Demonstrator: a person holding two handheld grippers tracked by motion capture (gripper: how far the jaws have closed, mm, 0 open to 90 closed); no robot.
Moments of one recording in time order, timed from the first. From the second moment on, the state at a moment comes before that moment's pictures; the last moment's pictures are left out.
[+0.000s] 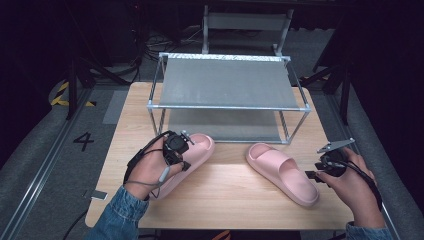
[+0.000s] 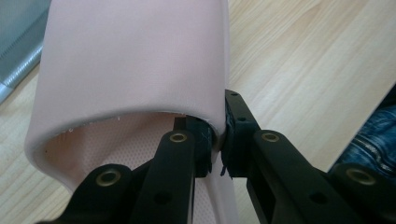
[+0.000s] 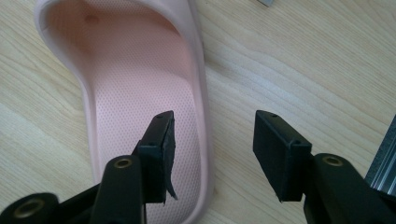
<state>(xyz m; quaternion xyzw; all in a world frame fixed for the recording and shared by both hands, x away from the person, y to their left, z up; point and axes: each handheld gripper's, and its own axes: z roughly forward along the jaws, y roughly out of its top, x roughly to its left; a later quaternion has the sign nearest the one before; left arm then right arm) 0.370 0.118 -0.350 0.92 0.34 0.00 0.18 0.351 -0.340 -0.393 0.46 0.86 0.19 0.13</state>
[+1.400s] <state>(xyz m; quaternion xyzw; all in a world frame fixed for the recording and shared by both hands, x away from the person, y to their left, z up) 0.381 0.089 -0.212 0.93 0.26 0.02 0.24 0.350 -0.362 -0.401 0.47 0.85 0.21 0.11</state>
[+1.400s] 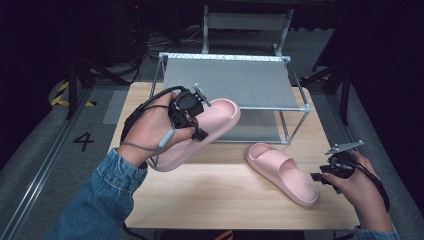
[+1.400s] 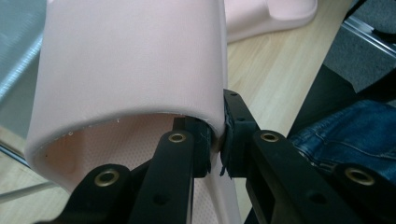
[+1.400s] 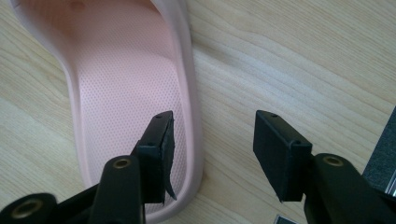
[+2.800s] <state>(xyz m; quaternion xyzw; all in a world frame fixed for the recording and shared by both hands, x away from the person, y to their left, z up) 0.519 0.057 -0.223 0.87 0.45 0.06 0.21 0.349 -0.370 -0.400 0.47 0.85 0.22 0.11</state>
